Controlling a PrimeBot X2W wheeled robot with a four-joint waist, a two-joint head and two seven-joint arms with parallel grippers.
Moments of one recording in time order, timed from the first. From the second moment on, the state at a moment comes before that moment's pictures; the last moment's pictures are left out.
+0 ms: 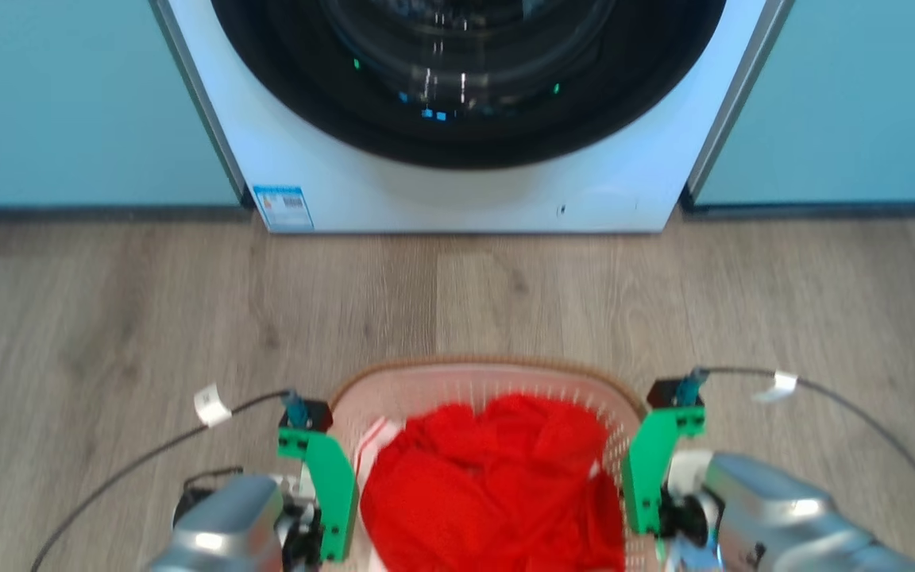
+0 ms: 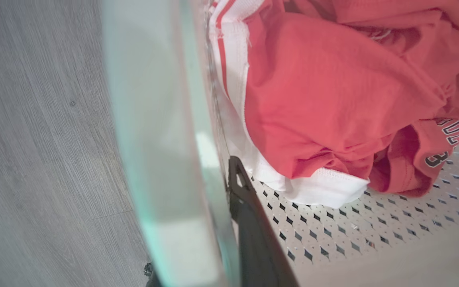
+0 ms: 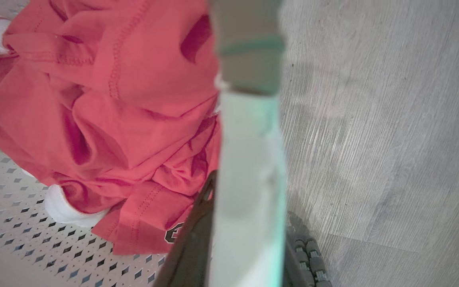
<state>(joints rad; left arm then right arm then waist) -0.58 0.05 -1.17 1.22 -1.06 -0.12 0.36 -0.64 -0.12 1.27 1.11 1.34 0.11 0.29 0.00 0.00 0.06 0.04</state>
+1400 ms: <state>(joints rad) -0.98 0.05 -1.21 1.21 -1.07 -0.03 0.08 -1.06 -0.10 1.26 1.23 1.23 0.12 -0.07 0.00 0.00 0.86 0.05</state>
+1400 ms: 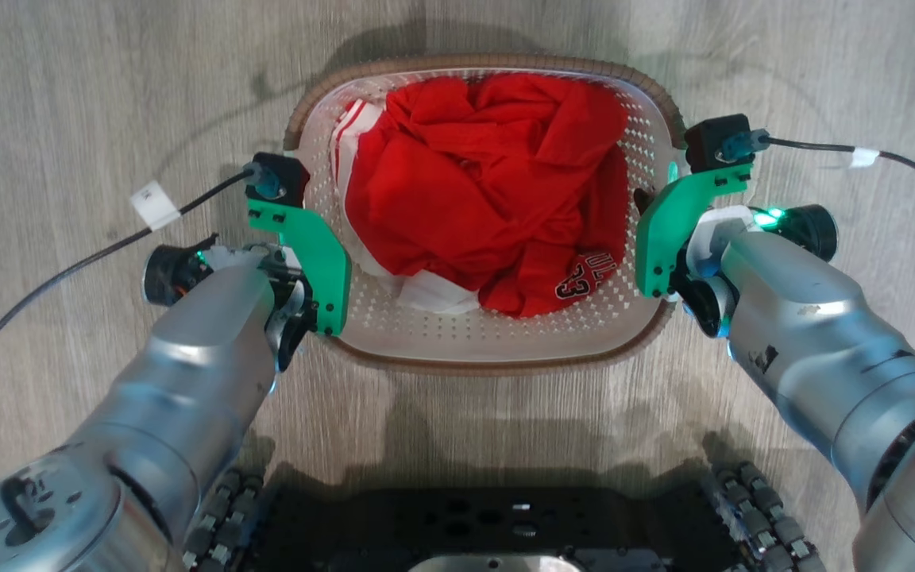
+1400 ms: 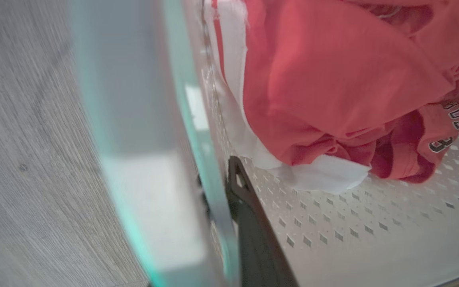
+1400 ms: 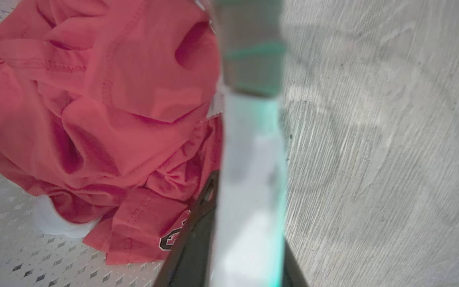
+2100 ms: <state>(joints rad) -1.01 0.05 -1.25 1.21 -1.11 -0.02 0.07 -1.08 -0.10 1.26 1.24 1.23 0.12 -0.09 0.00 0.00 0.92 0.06</state>
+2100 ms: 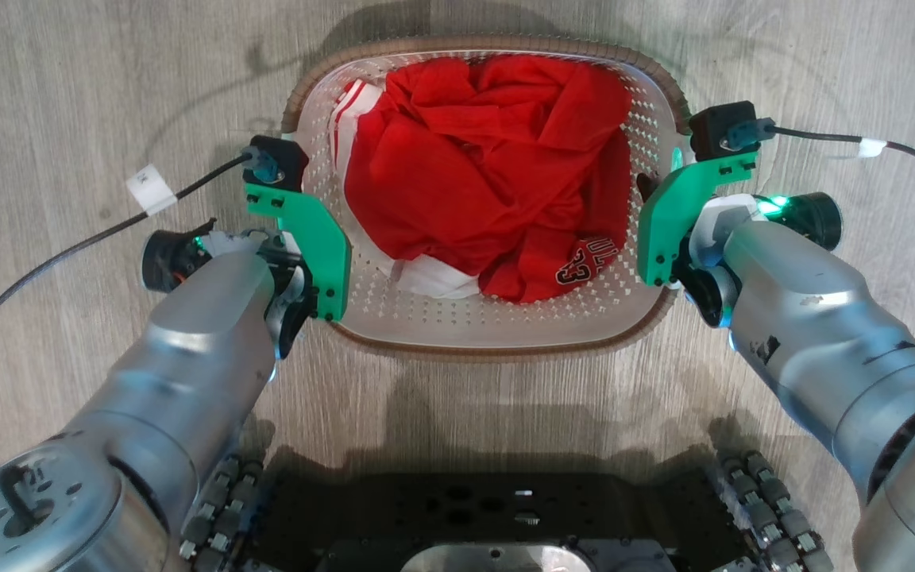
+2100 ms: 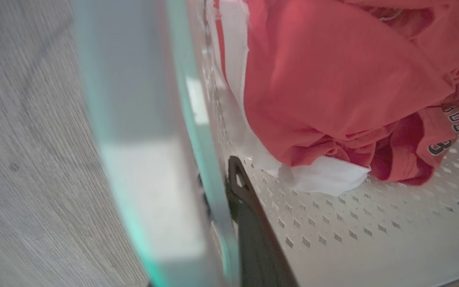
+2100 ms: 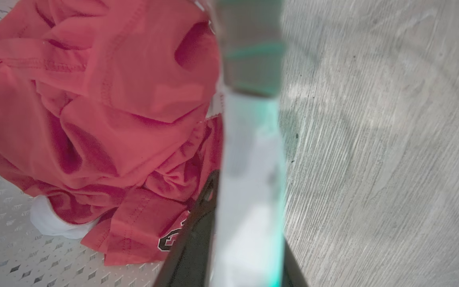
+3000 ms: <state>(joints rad) -1.03 0.03 -1.26 1.21 -1.14 0.05 0.04 -1.10 -0.08 1.27 1.25 1.23 0.12 -0.10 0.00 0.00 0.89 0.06</state>
